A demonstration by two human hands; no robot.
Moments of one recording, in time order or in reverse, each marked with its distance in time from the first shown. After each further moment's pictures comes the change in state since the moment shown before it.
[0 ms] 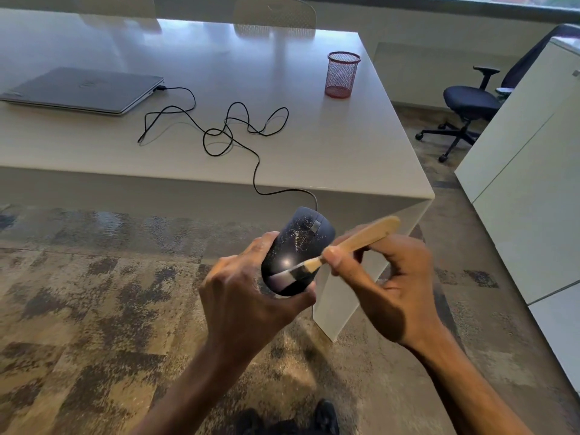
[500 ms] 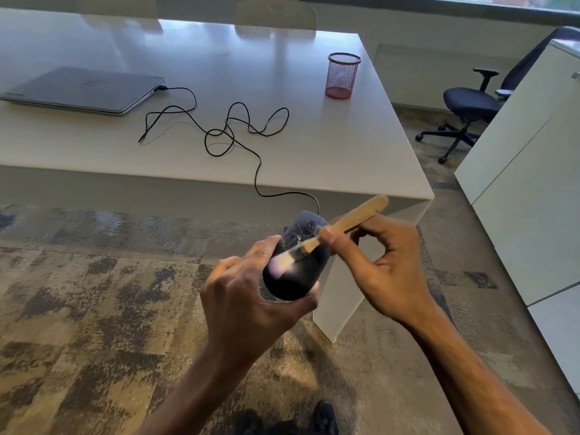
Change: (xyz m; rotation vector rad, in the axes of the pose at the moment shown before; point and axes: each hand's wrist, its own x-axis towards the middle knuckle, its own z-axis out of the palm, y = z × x) left_hand -0.004 0.003 -0.003 -0.005 -0.013 0.025; right_hand 0.015 0.010 0.001 -0.022 -0.046 0.025
